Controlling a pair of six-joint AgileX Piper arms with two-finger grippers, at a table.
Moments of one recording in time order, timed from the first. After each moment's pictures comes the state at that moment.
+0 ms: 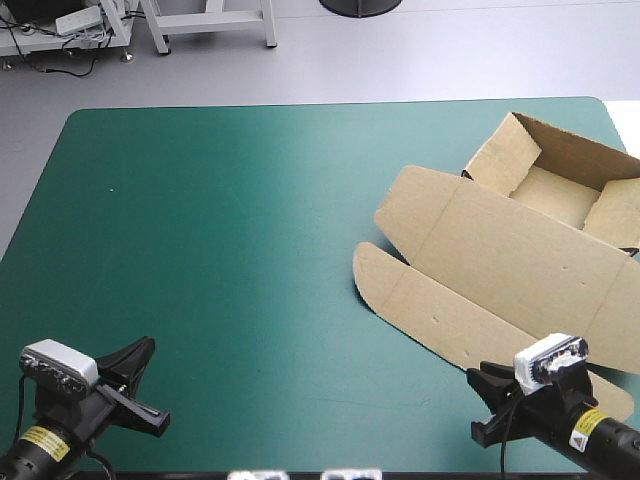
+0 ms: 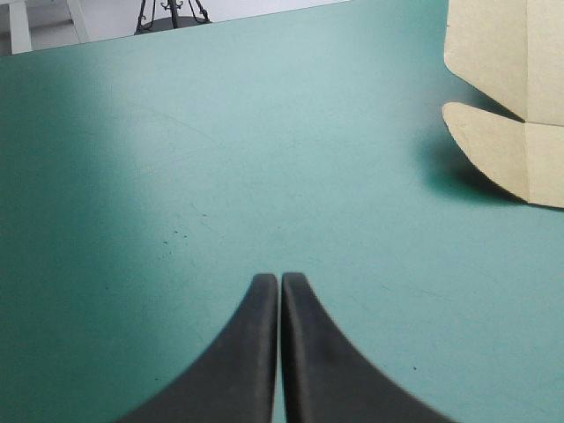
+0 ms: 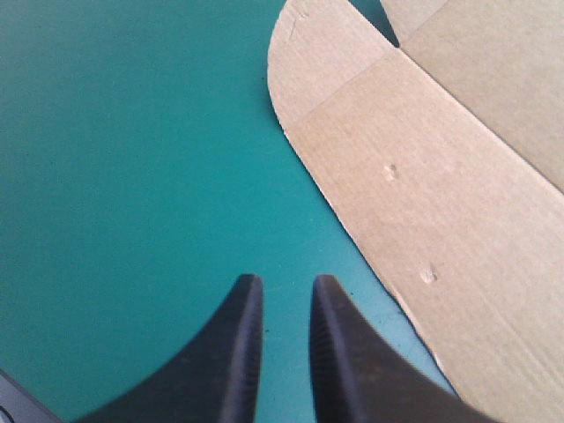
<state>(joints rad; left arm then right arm) -0.36 0.22 -0.46 -0.09 0.65 0.05 0.55 0.36 -0.43 0.20 0.69 0.08</state>
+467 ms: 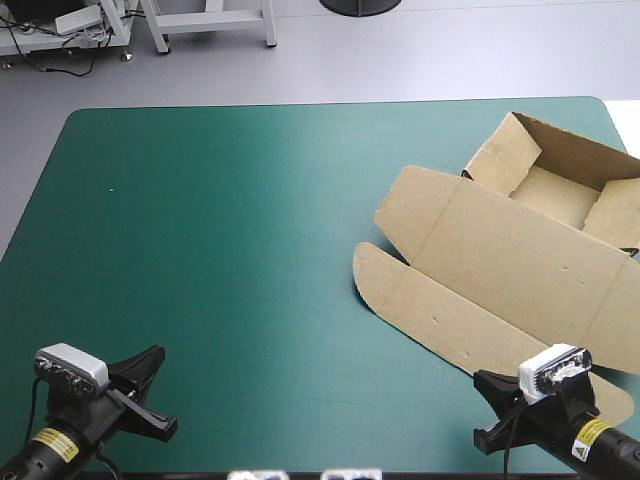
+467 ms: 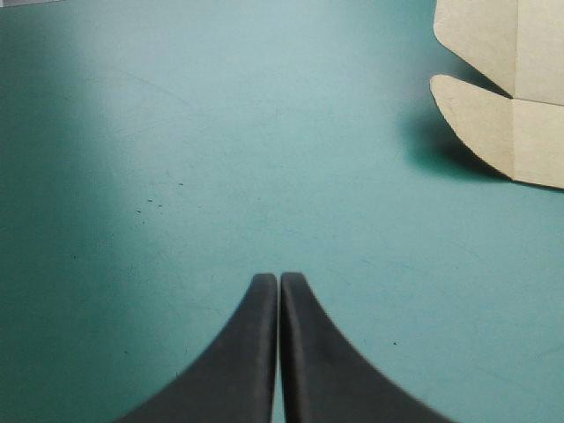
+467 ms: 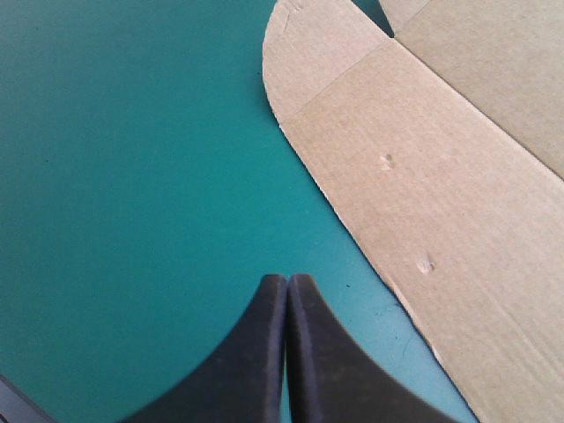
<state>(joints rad) -0.36 0.21 -0.42 -0.13 0.65 0.05 0.55 0.31 -0.39 0.20 0.68 0.09</state>
